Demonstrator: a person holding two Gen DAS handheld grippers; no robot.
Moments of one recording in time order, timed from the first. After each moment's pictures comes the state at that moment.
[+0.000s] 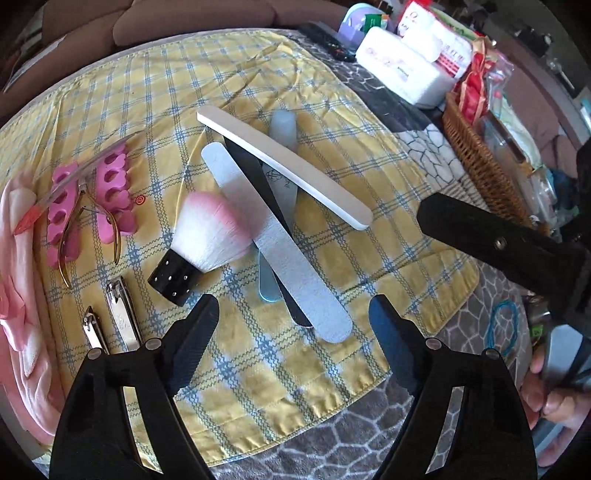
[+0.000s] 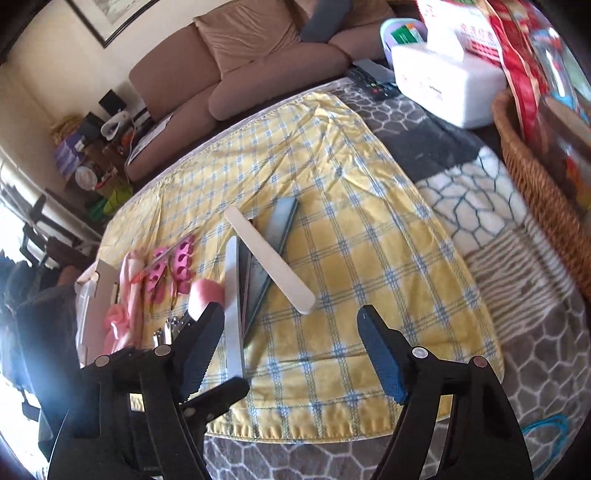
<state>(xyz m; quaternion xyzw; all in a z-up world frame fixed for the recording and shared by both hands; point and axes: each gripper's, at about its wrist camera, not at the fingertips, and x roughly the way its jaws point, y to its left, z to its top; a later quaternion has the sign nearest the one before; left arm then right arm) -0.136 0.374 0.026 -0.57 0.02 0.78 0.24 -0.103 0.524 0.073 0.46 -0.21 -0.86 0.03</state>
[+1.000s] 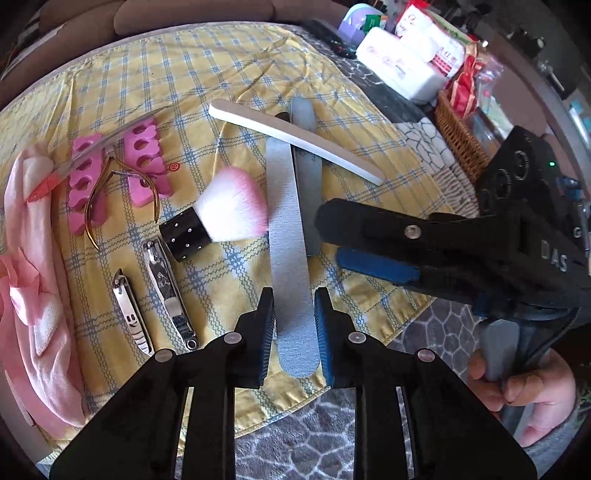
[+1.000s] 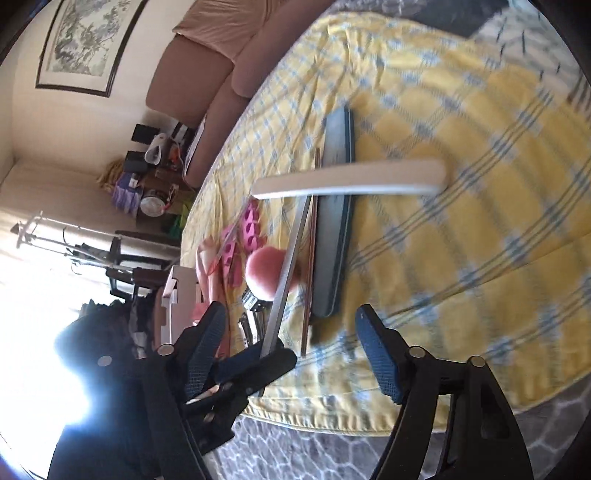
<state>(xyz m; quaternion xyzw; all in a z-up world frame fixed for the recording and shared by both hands) -0.122 0.327 0.031 -0.58 0.00 0.77 0.27 -0.114 0.495 0.008 0.47 -0.43 -0.75 0.15</state>
